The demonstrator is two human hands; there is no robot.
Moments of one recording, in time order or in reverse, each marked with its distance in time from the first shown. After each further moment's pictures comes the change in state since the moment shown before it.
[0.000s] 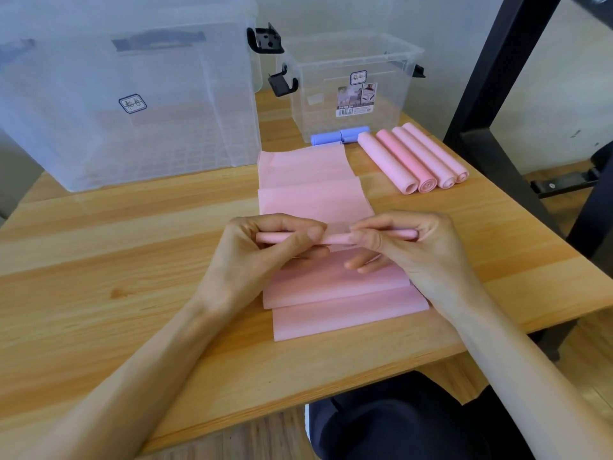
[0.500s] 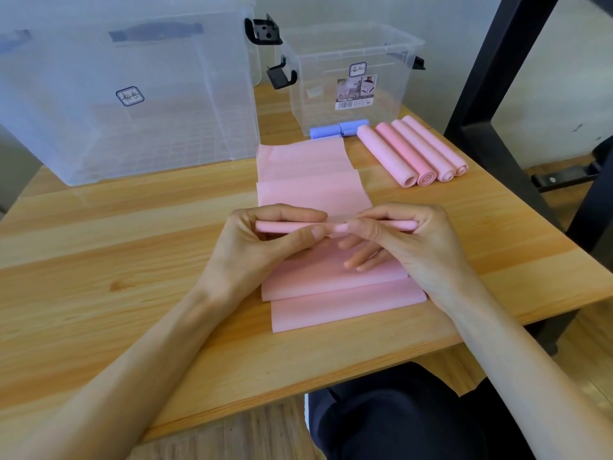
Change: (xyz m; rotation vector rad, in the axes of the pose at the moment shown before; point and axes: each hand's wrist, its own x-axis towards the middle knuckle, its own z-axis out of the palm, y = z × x) left_hand -0.001 0.000 0.002 0.016 0.007 0.008; right_hand -0.002 -0.001 0.000 -0.036 -0.026 0.021
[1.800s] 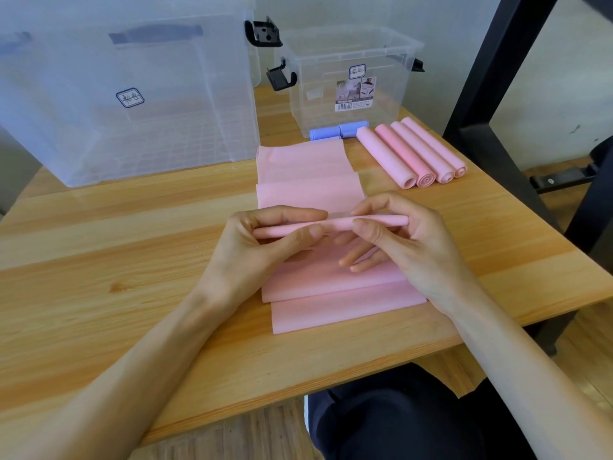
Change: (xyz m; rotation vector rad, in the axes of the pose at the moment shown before) left_hand -0.002 0.003 0.001 0.002 -0.006 -0.014; right_hand 0.001 0.005 0.000 0.039 -0.043 -0.008
